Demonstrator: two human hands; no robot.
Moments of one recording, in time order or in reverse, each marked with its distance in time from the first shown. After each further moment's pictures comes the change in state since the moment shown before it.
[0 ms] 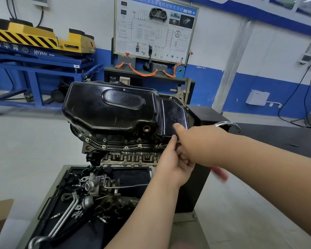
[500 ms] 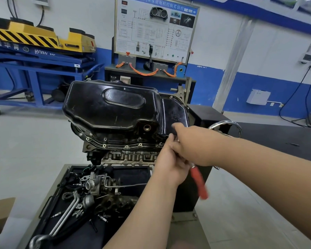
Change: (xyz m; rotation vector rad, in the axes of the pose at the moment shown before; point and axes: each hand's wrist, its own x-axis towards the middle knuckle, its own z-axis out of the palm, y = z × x) left_hand -0.003 0.005 -0.005 0.032 -0.051 0.012; right_hand 0.007 -0.005 0.007 0.156 0.016 0.015
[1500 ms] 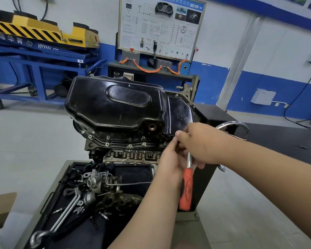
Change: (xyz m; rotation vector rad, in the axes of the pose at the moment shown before) left_hand 0.003 0.005 0.002 -0.165 0.018 -0.022; right_hand 0.013 0.004 0.002 0.420 -0.021 0.172
